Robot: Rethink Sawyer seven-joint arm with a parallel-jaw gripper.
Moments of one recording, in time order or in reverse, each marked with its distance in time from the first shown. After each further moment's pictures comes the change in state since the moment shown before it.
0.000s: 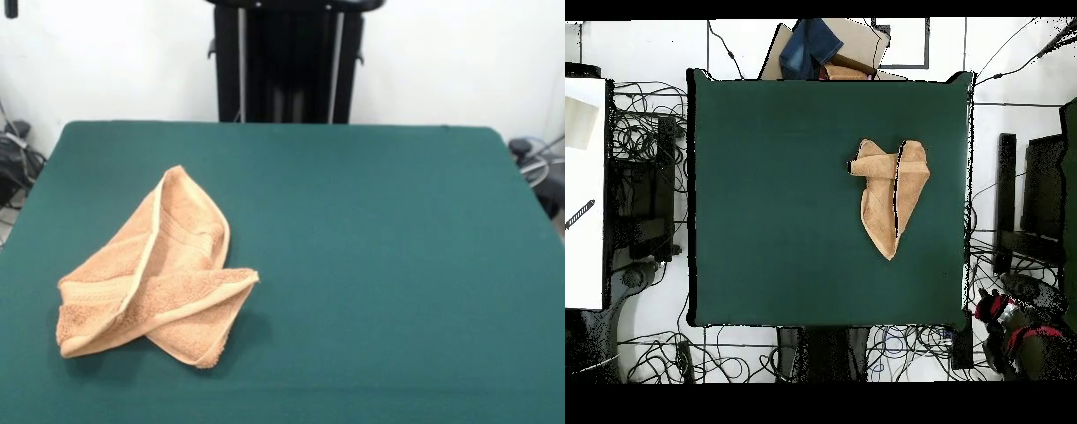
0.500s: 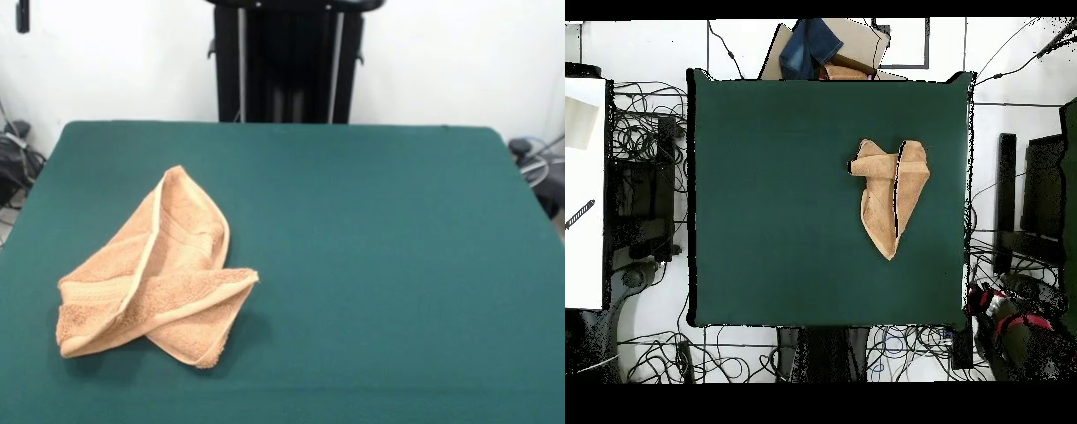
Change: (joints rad) arm 0.069 0.048 -0.002 -0.032 -0.121 0.000 0.000
